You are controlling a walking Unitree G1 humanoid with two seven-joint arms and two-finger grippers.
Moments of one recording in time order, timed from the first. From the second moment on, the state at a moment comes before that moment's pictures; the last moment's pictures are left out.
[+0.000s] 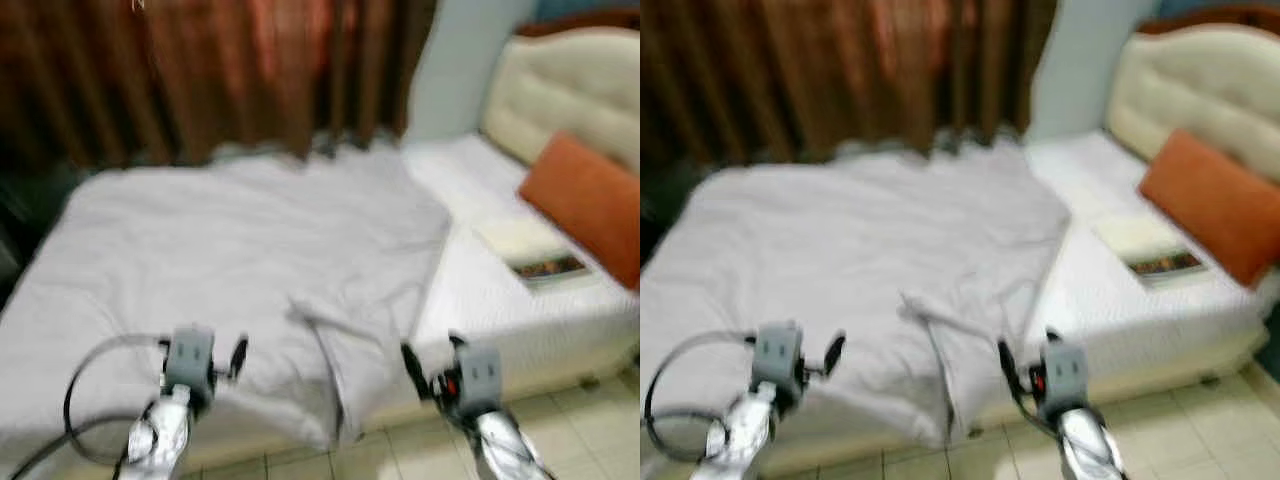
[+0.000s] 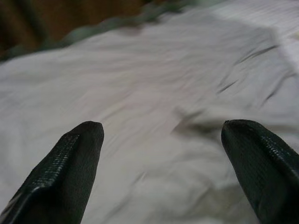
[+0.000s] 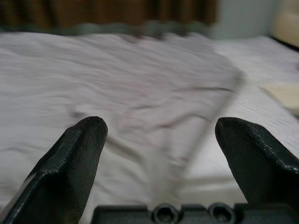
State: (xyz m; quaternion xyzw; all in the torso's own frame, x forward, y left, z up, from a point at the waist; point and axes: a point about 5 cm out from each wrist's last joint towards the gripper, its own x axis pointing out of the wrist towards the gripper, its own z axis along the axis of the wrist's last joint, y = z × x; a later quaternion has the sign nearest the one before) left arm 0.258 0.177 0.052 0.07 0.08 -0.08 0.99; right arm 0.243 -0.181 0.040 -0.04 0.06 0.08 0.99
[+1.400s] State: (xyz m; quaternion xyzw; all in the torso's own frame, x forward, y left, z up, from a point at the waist) left arm 0.246 0.157 0.049 0.00 0.08 -0.07 0.99; right arm 0.227 -0.197 0.043 -0.01 0.07 0.05 1.00
